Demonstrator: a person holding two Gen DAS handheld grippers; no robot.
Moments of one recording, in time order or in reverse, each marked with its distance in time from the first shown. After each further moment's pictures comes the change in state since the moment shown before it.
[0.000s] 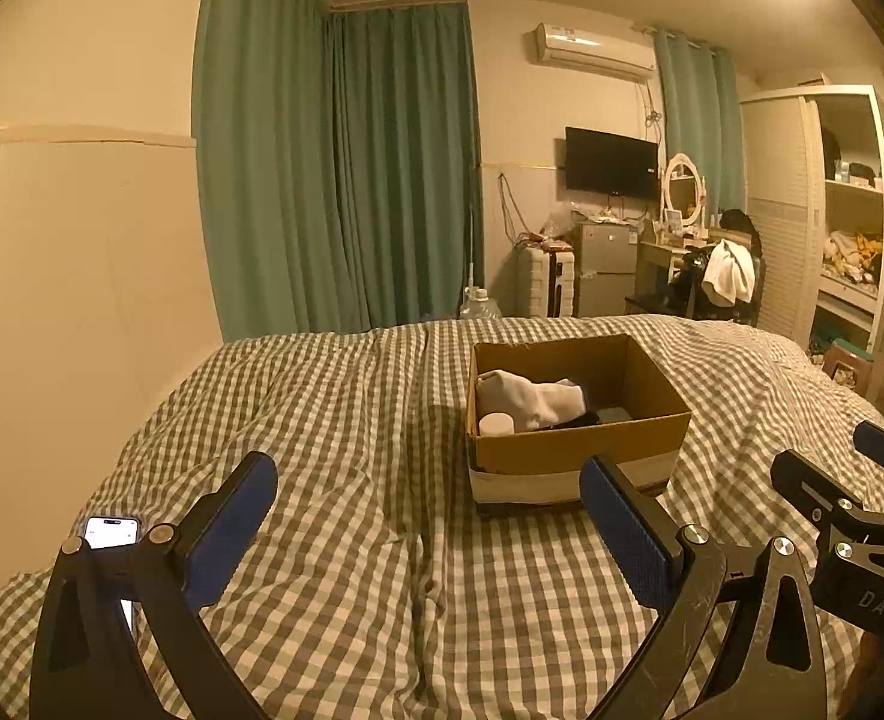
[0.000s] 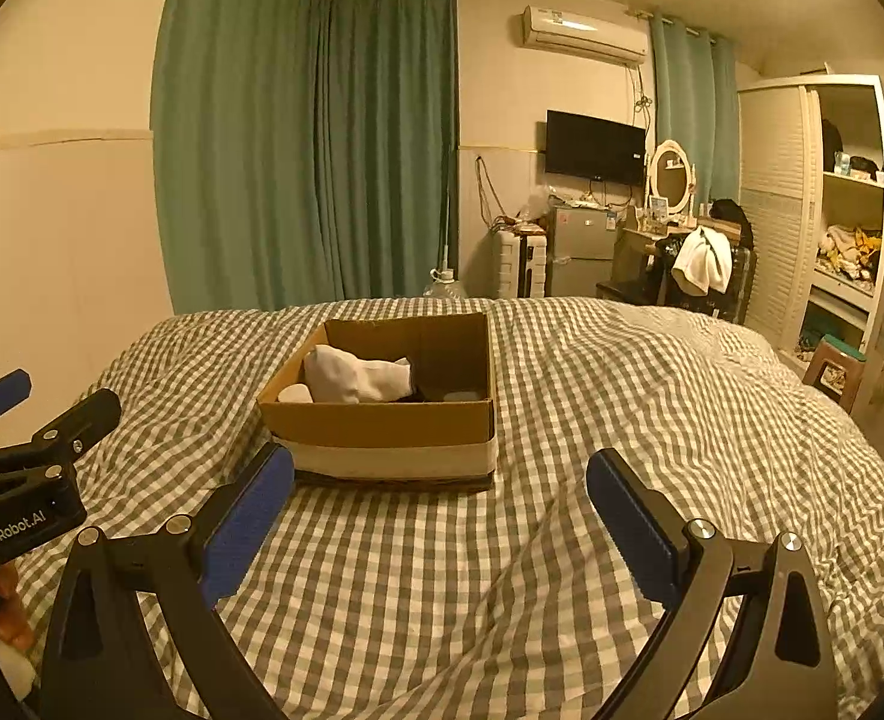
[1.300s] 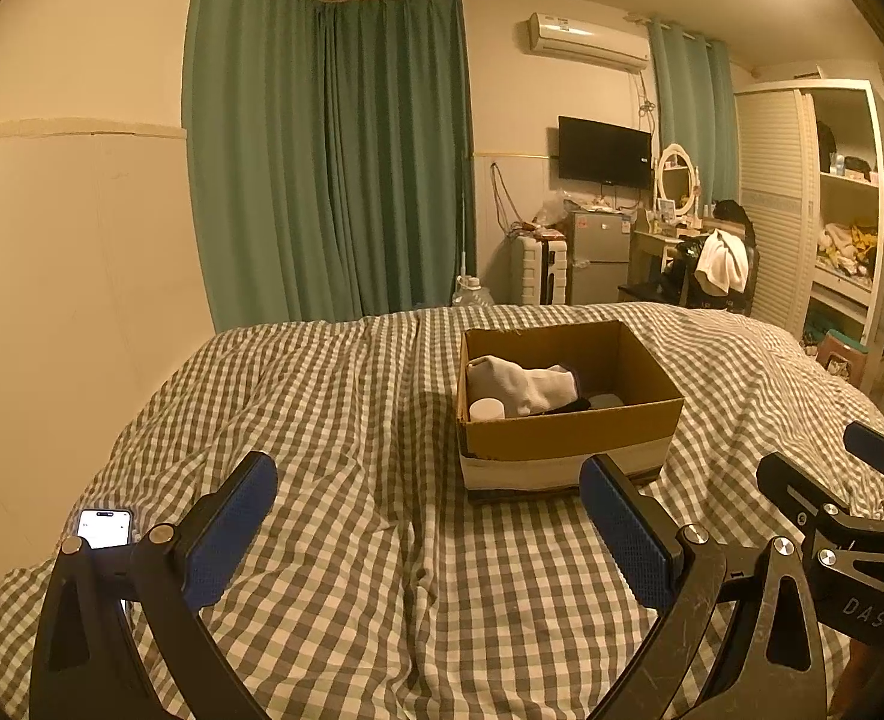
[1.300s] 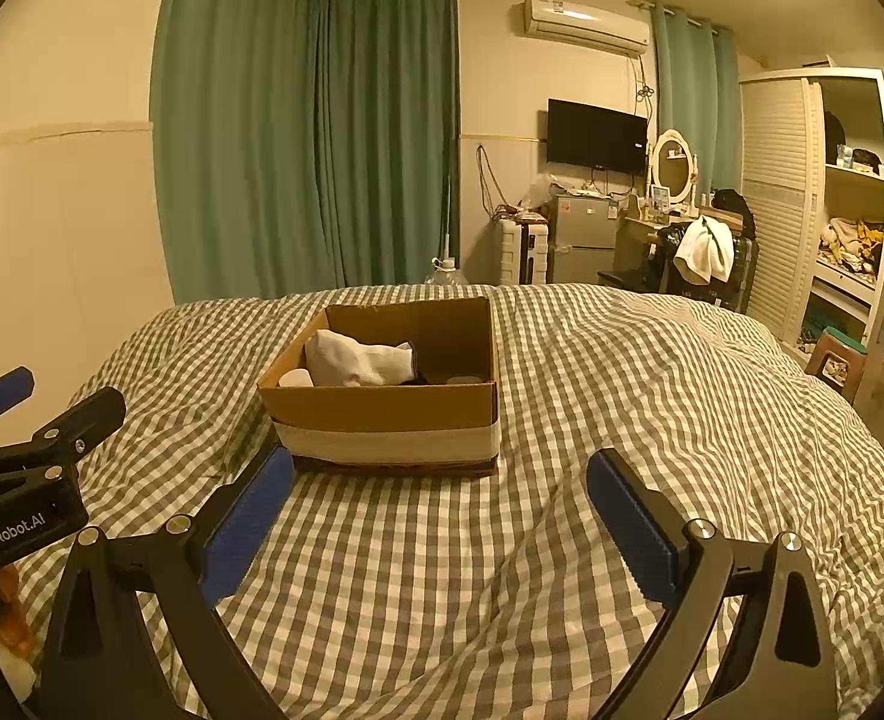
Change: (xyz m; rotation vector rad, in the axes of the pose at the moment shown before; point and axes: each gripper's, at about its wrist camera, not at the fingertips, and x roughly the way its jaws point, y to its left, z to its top) left arm 0.001 -0.003 -0.002 0.006 0.028 -0.020; right arm 0.003 0.005 -0.005 -0.006 0.018 -0.006
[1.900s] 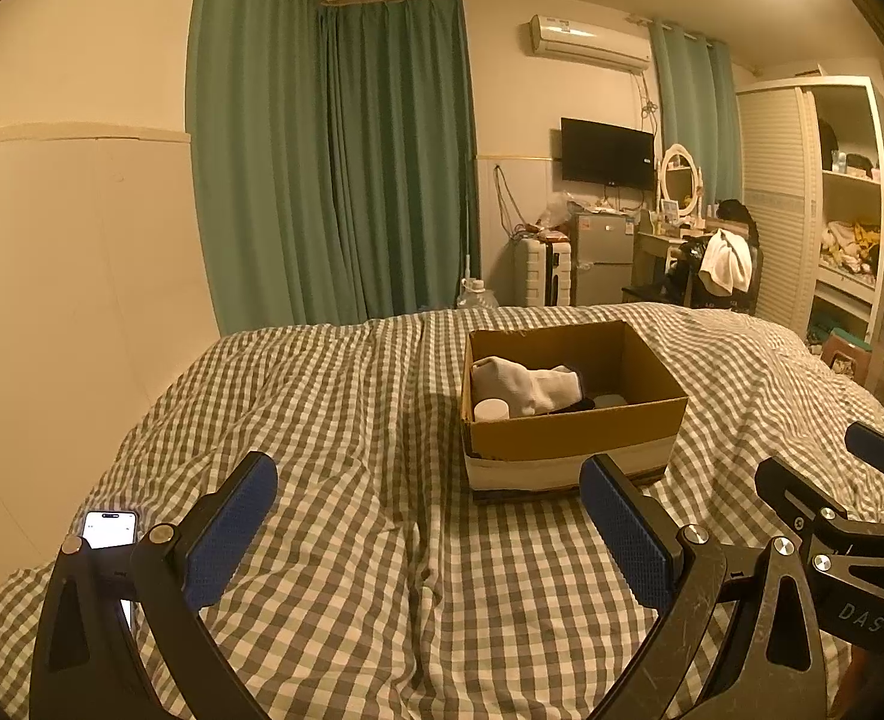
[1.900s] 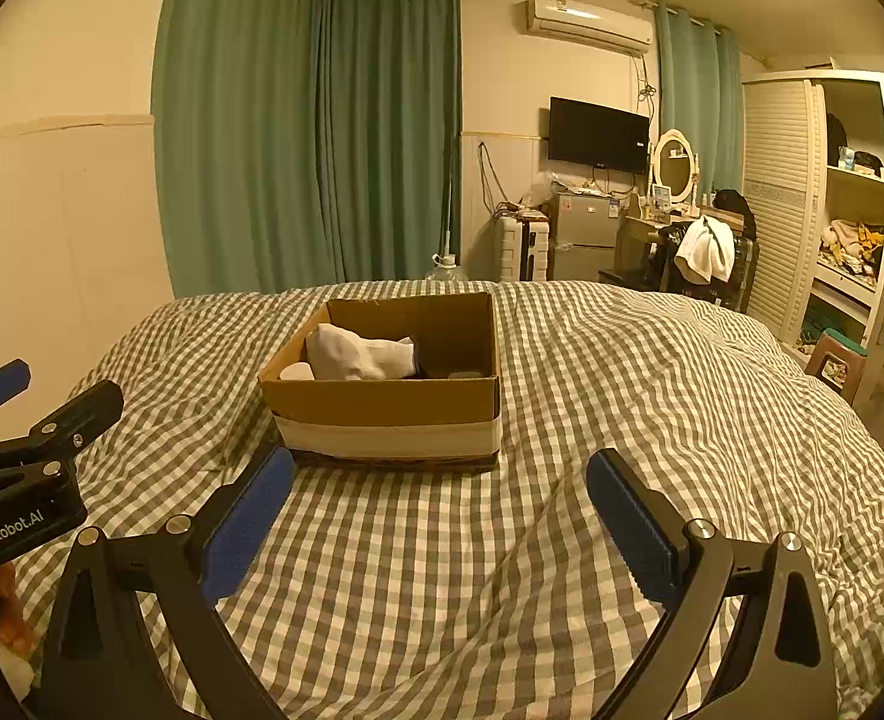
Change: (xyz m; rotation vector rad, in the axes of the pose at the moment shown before) left arm -0.004 -0.002 -0.002 0.008 -0.008 0.015; right arm 0.000 0.002 -0.003 -0.008 0.008 -0.003
